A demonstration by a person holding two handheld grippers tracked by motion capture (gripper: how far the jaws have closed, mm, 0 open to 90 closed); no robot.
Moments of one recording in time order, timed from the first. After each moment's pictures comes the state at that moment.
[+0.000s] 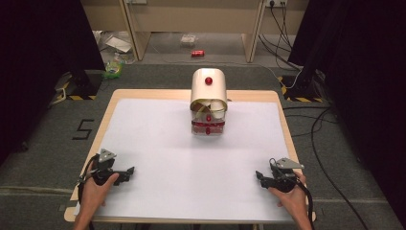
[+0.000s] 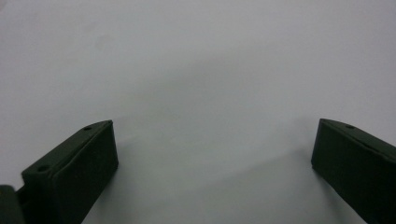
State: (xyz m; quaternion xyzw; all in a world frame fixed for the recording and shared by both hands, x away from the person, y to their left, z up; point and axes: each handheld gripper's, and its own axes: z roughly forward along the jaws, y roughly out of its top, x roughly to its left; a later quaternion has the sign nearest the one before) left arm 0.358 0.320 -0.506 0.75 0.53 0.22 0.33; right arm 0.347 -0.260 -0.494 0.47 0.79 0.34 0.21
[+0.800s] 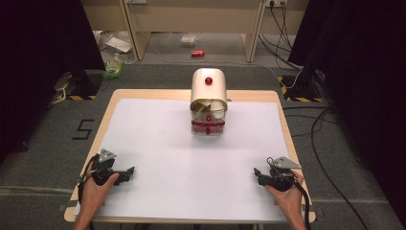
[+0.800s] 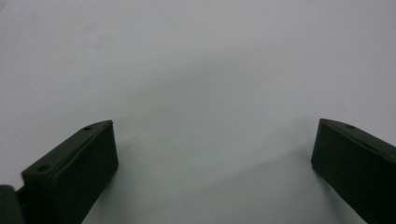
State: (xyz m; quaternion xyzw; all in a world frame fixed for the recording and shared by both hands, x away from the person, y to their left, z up) left arm 0.358 0.320 -0.506 0.75 0.53 0.22 0.33; right arm 0.348 -0.249 -0.492 0.48 0.77 0.36 0.24
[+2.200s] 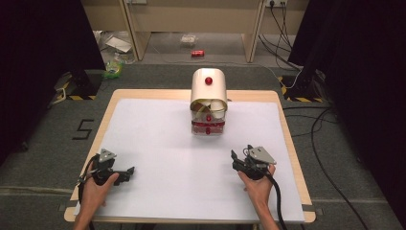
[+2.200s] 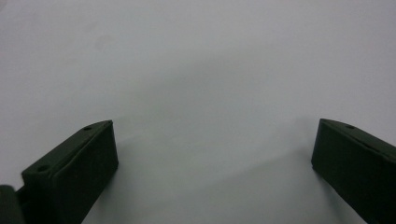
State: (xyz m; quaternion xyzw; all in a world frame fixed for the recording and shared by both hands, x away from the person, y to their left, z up) left arm 0.358 0.320 -0.506 0.75 0.53 0.22 0.33; right arm 0.371 -0.168 -0.480 0.47 0.70 0.44 0.32
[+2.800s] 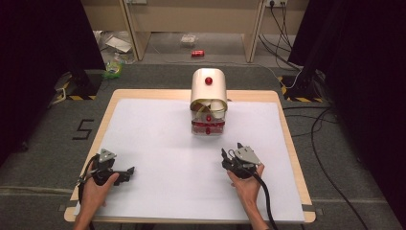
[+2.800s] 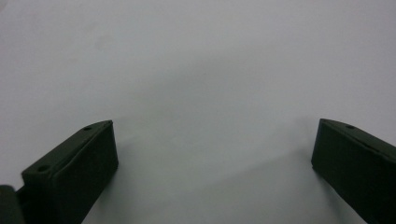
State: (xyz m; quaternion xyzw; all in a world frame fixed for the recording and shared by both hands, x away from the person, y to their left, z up) left arm 0.358 0.320 -0.506 0.75 0.53 0.22 0.33; right arm 0.375 -0.133 -0.486 0.45 0.70 0.44 0.34
